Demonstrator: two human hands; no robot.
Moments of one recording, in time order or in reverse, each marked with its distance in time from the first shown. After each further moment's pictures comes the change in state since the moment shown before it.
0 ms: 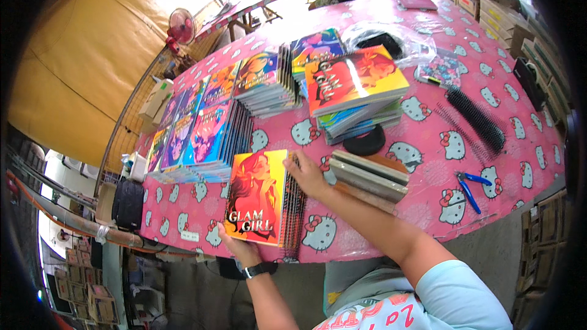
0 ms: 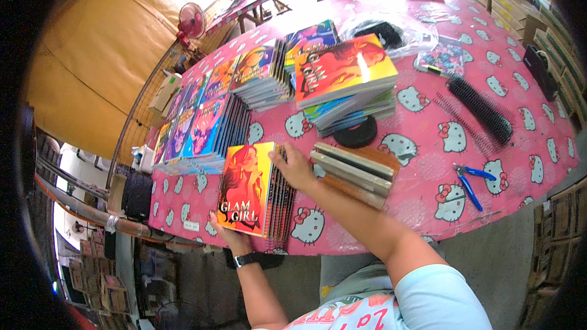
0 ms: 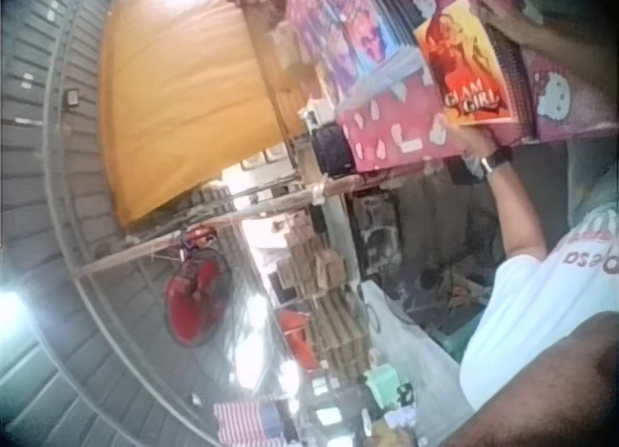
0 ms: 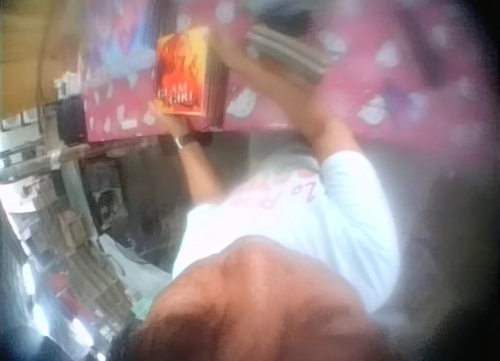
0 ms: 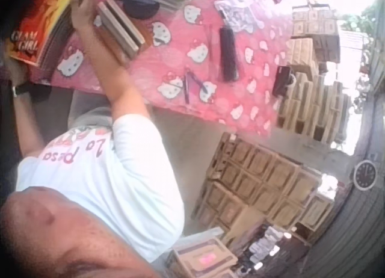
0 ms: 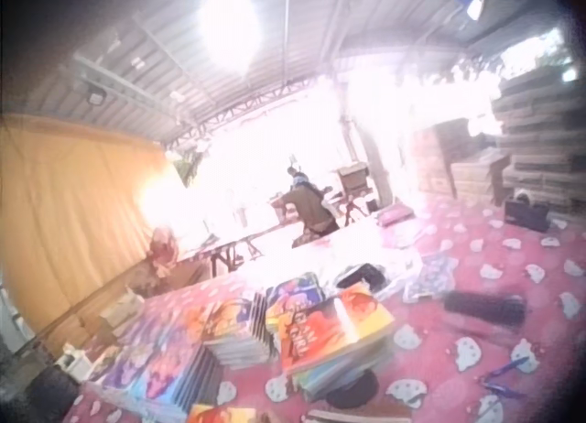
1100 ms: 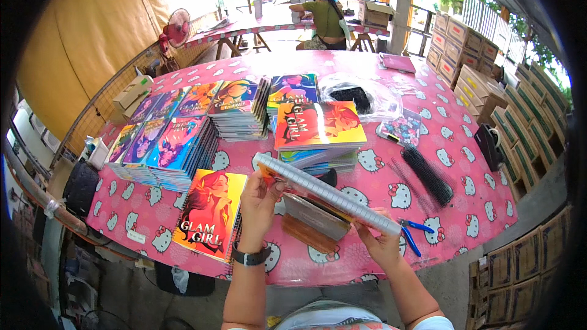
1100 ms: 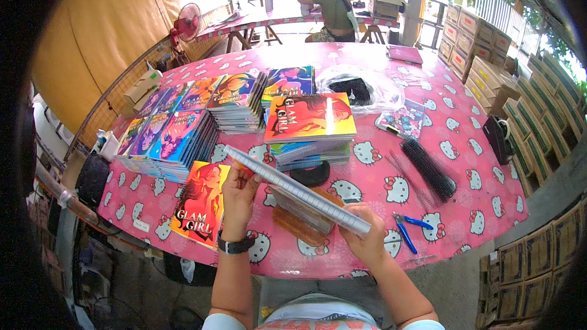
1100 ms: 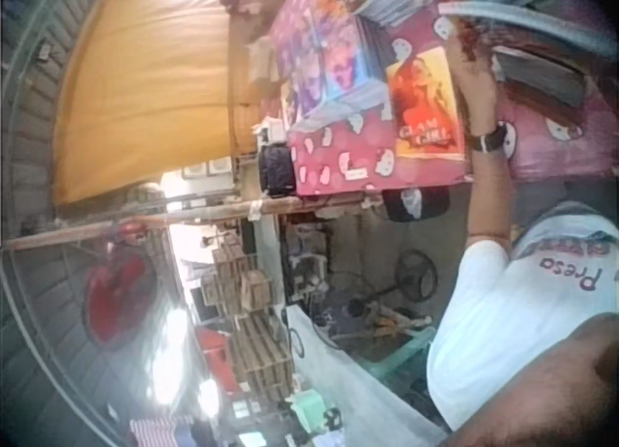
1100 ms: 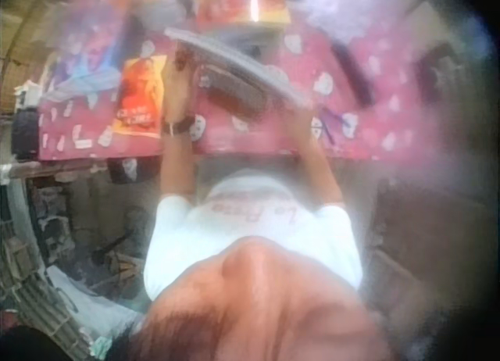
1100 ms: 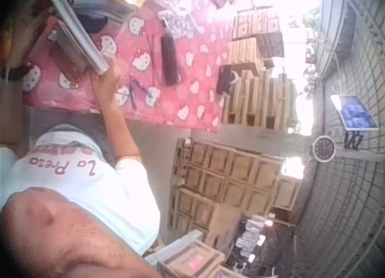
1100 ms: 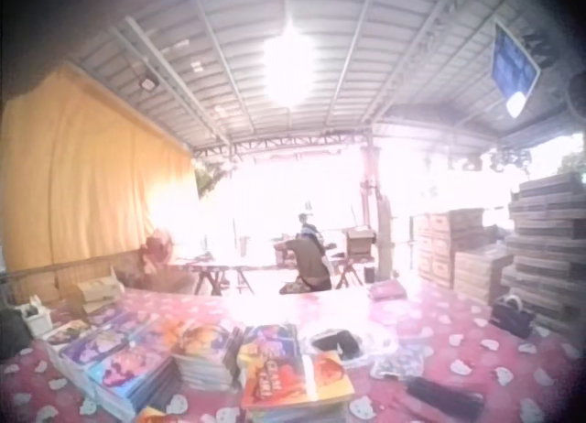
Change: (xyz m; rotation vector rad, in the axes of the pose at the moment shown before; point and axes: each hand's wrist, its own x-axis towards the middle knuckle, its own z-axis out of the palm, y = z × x) left_hand -0.032 -0.037 0.202 0.285 -0.583 0.186; right_hand -0.105 -0.096 -0.241 -0.297 0.083 -0.335
